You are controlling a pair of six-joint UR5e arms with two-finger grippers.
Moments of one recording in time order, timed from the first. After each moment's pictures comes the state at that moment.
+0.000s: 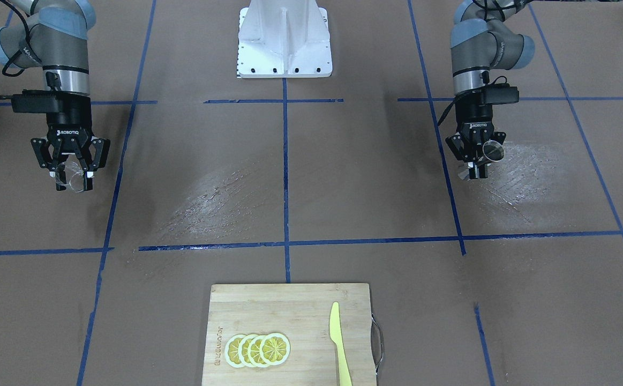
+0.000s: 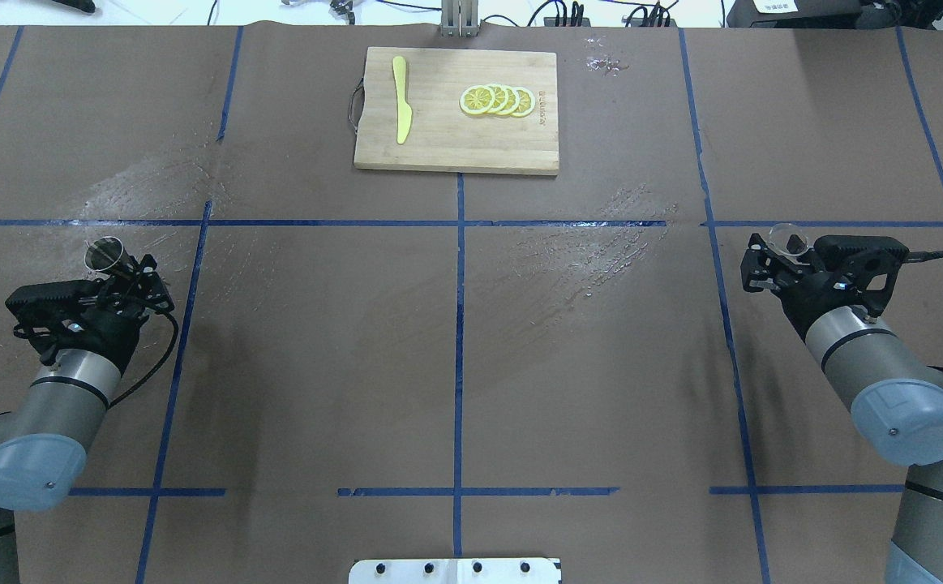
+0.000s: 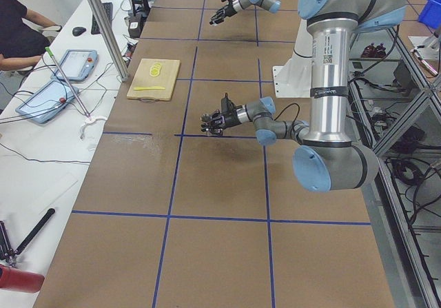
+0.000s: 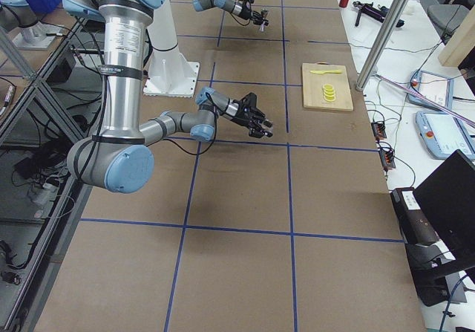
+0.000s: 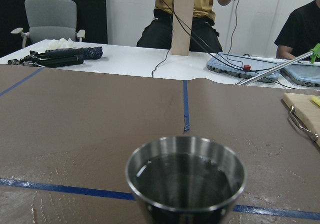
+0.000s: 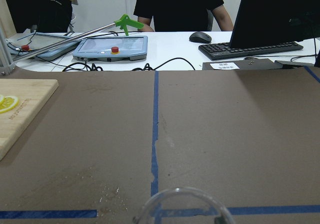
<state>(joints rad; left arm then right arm) -0.30 -1.52 -1.75 -2.40 -0.64 -1.42 0.42 -1.69 1.87 -0.74 0.88 1.24</state>
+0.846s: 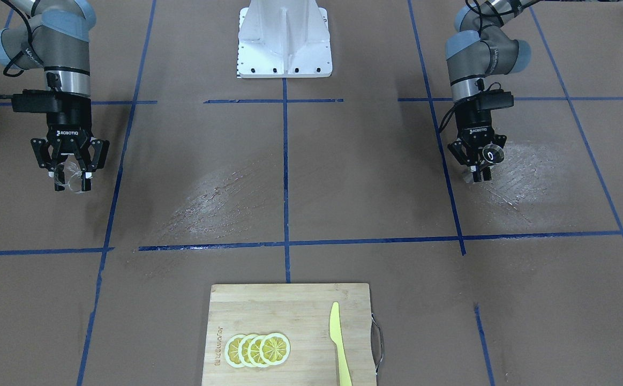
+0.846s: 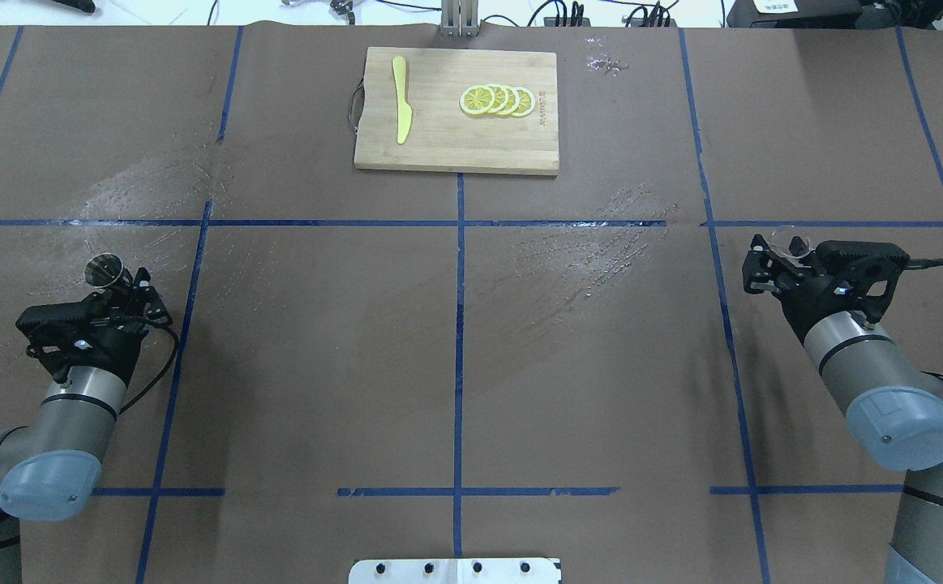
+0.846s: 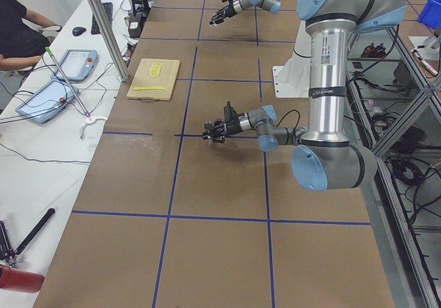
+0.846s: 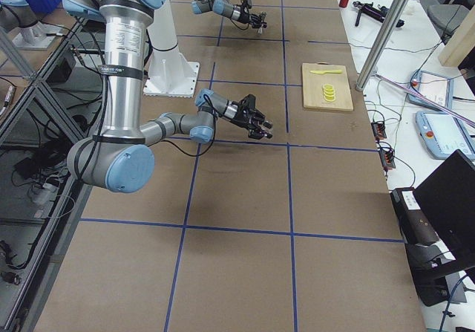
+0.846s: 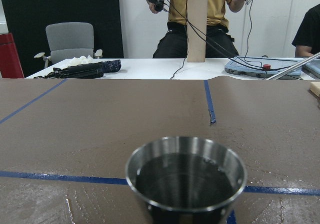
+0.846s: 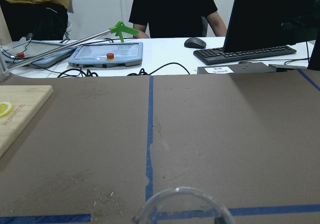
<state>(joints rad) -0.27 -1.52 -1.69 -2.38 -0.59 -1.43 0.41 -1.69 1.85 -0.73 0.84 1.26</state>
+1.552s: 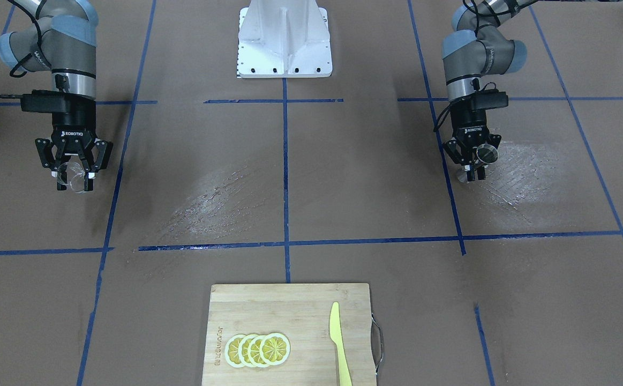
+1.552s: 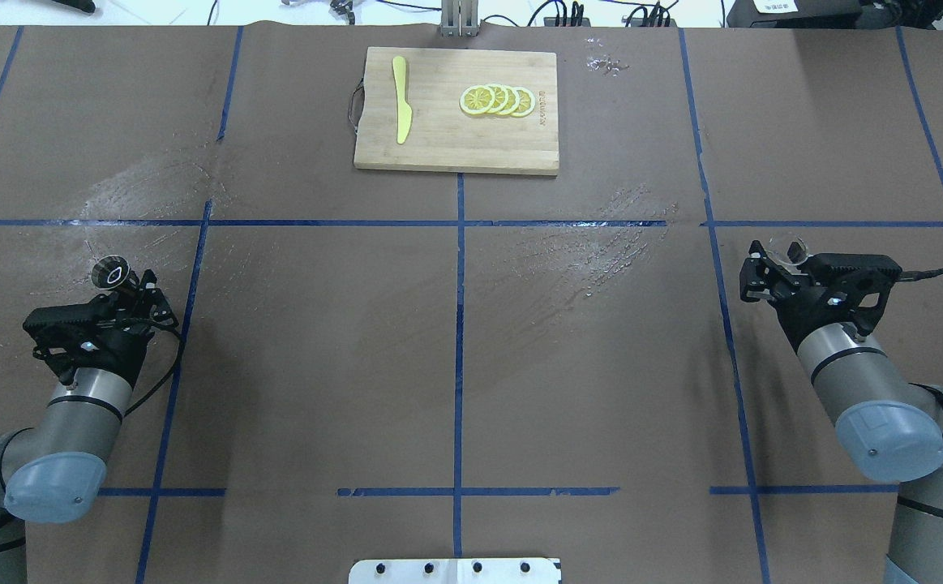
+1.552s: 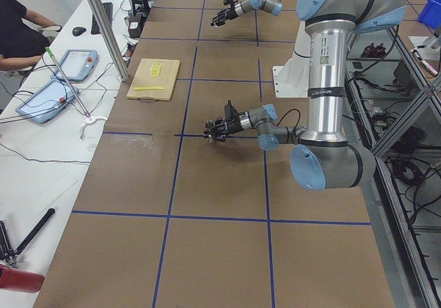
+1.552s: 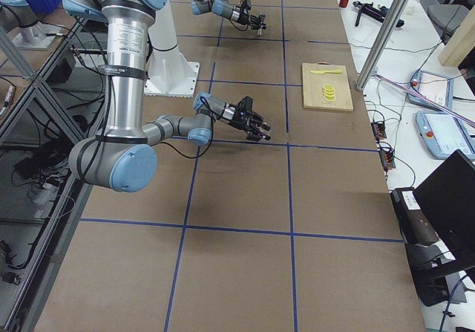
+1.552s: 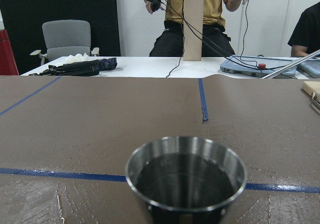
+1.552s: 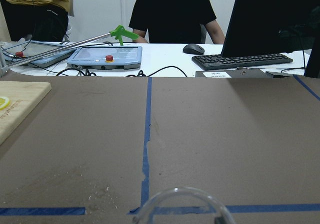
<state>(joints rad) -0.26 -1.53 -1.69 -2.38 -0.59 -1.43 0.37 -1.69 1.82 -0.73 0.77 1.26</state>
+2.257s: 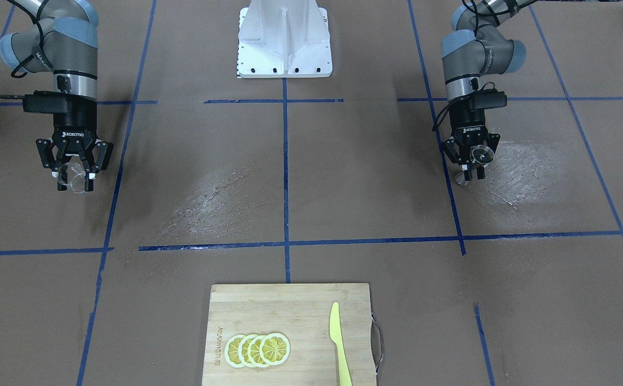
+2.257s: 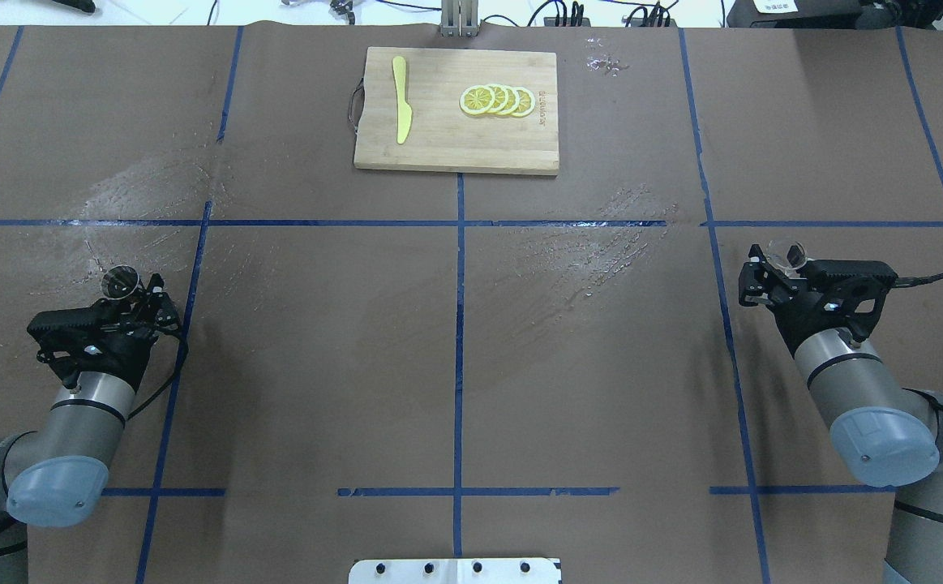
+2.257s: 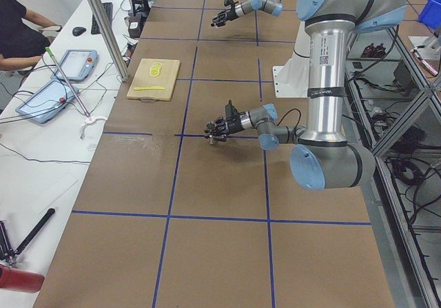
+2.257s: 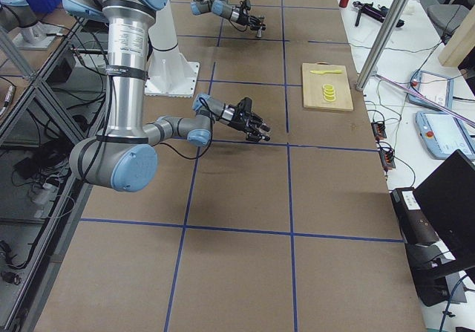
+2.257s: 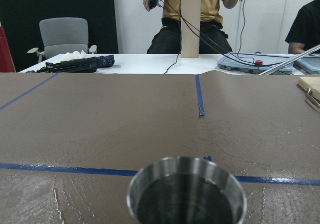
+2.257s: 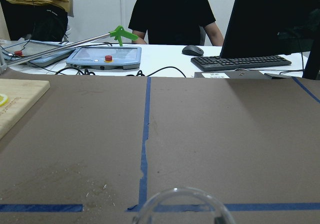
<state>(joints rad) -0.26 -1.53 -1.69 -2.38 -0.59 -1.43 0.36 -1.68 1.81 -0.73 0.76 1.26</state>
